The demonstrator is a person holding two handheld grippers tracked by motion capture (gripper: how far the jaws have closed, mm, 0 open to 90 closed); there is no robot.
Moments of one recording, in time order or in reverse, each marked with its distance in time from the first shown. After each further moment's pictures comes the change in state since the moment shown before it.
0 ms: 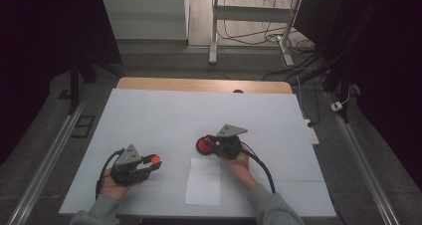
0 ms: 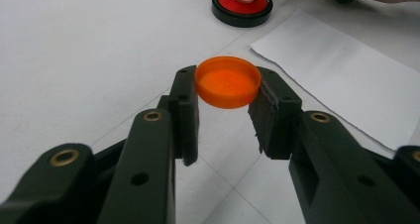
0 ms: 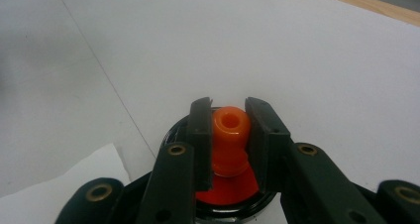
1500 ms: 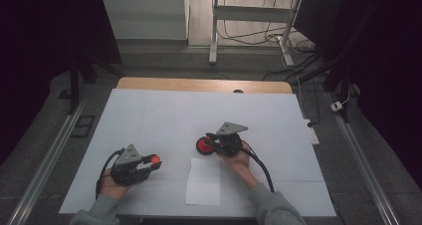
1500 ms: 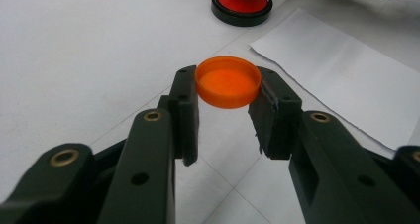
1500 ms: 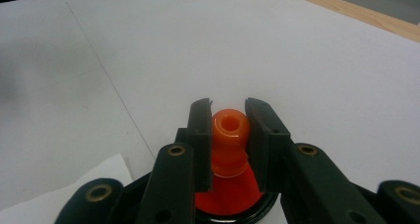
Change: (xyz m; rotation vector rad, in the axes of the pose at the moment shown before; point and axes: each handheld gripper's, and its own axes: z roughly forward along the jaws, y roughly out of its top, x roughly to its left) left arm 0.001 0.000 0.001 0.003 -0.006 -0.004; right arm 0.000 0.011 -0.005 0.001 0.007 -0.013
